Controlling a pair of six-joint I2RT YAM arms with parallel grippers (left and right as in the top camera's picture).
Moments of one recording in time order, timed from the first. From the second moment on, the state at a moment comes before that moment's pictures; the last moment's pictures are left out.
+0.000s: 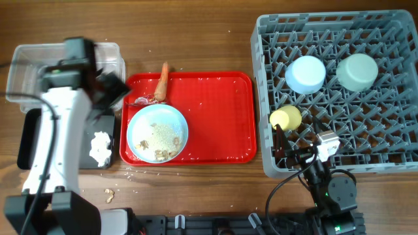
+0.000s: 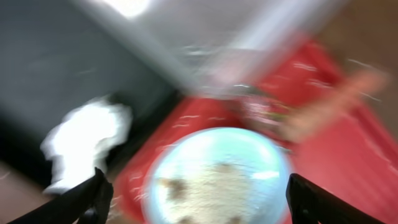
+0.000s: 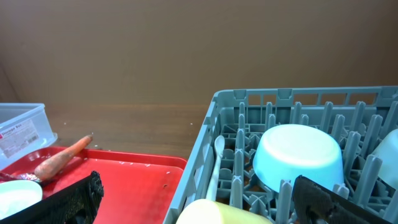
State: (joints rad) left arm 0.05 1.54 1.34 -1.10 -0.04 -0.65; right arm 0.24 0.02 0.01 0.00 -0.02 0.10
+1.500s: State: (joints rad) left arm 0.25 1.41 1.14 -1.26 -0.36 -1.10; right arm 0.24 0.02 0.01 0.00 -0.02 0.10
